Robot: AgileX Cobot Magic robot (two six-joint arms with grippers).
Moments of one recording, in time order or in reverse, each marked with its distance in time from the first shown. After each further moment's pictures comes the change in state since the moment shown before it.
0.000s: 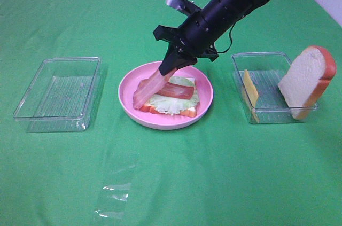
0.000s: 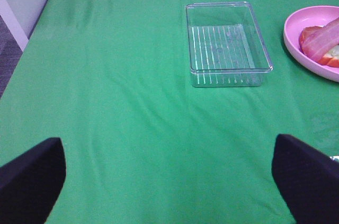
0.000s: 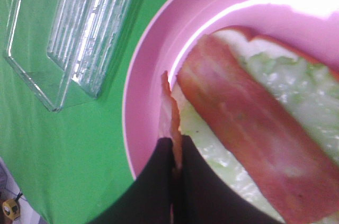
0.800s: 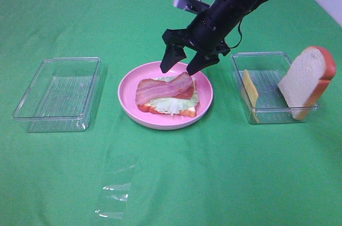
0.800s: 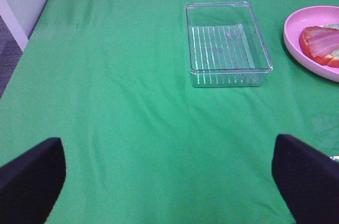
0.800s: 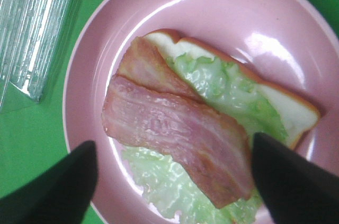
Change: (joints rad) left arm 0.000 0.000 0.000 0.000 0.000 0.000; right arm -0.010 -0.026 -0.008 -0.175 -0.033 0.069
